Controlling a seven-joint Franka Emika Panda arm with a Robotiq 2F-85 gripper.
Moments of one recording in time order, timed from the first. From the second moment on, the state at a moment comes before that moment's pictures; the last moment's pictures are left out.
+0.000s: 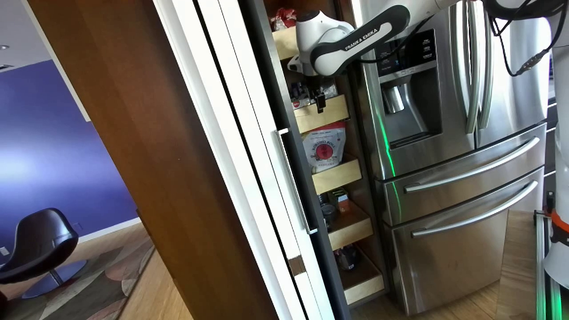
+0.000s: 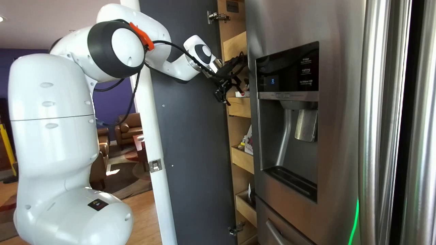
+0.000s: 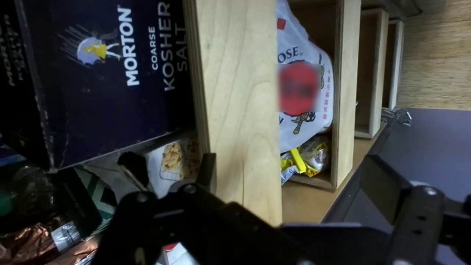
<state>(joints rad) 0.04 0.06 -0.02 -1.62 -0.49 2.15 -0.71</state>
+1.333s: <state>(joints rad) 0.00 0.18 -0.02 -1.57 -0.46 2.25 -0.81</state>
